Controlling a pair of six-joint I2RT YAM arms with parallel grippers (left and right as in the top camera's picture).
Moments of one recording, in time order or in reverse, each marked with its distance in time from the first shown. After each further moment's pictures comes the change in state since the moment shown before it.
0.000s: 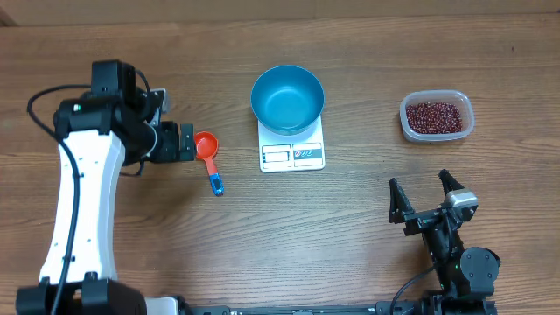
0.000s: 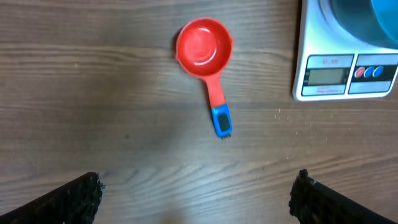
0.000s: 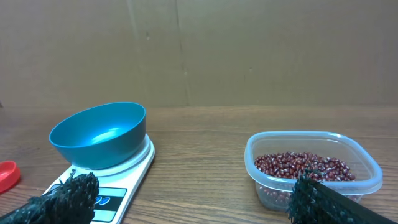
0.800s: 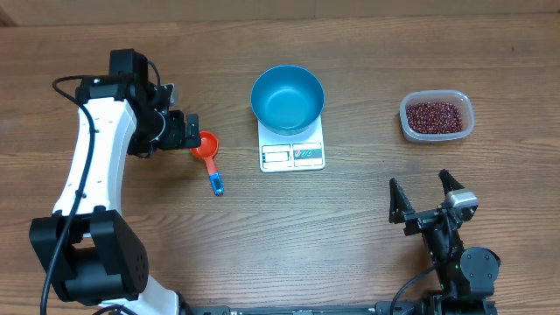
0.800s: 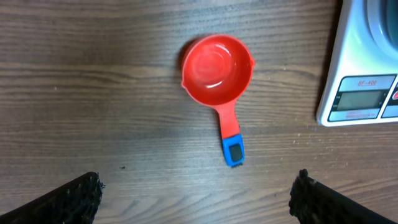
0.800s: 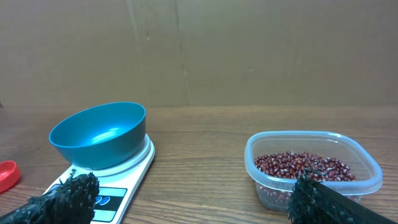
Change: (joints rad) left arm 0.000 0.209 0.042 0.075 0.000 0.000; right arm 0.000 0.000 0.000 0.000 0.000 0.000
